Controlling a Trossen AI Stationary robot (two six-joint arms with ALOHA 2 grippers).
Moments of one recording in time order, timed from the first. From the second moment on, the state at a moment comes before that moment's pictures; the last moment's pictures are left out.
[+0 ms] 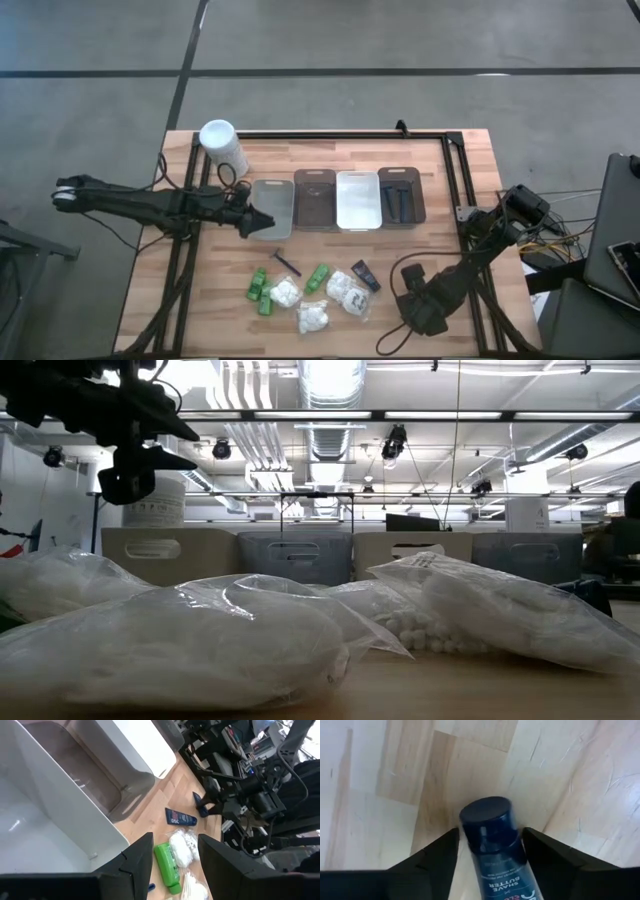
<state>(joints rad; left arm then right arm) -0.05 0.71 0.39 -0.02 -0.02 -0.94 0.81 1.73 0.96 -0.71 0.02 0.57</state>
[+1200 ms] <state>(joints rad) -0.05 0.71 0.39 -0.02 -0.08 -0.96 0.78 1.16 0.96 -0.75 0.94 1.49</state>
